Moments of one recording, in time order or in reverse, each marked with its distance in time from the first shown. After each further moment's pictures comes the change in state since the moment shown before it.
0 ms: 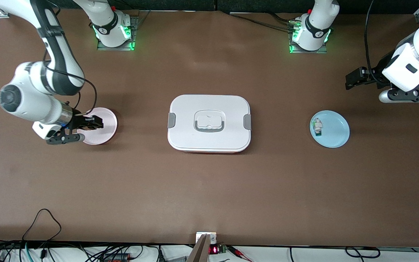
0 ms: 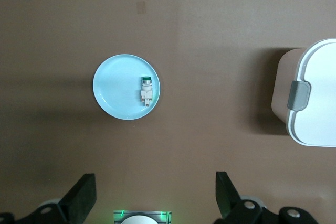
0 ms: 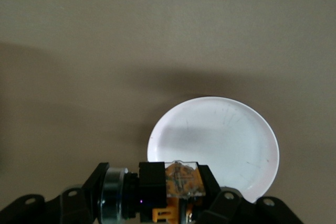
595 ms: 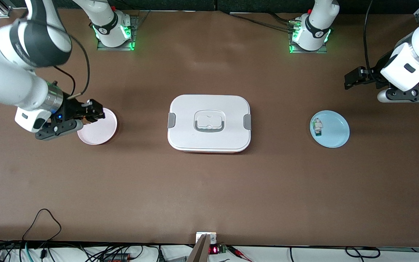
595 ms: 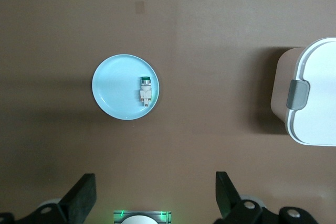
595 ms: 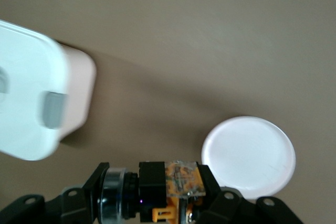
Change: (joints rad) left arm 0.000 0.000 -0.002 0.000 0.000 0.000 0.000; right arm 0.037 -0.065 0.101 0.299 0.056 -0.283 -0.004
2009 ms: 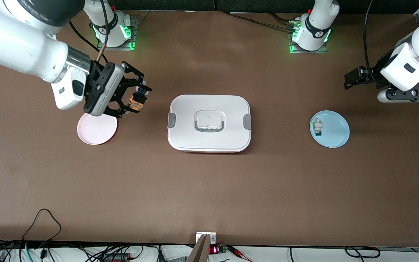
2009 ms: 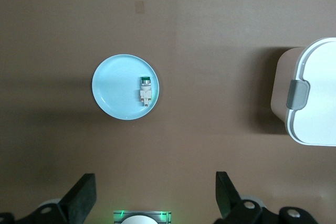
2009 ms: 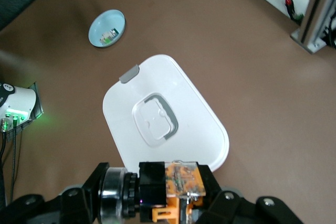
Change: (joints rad) left arm 0.000 0.000 0.000 0.000 0.000 0.000 0.000; right arm 0.012 0.022 0.174 0.127 0.352 0.082 -0.570
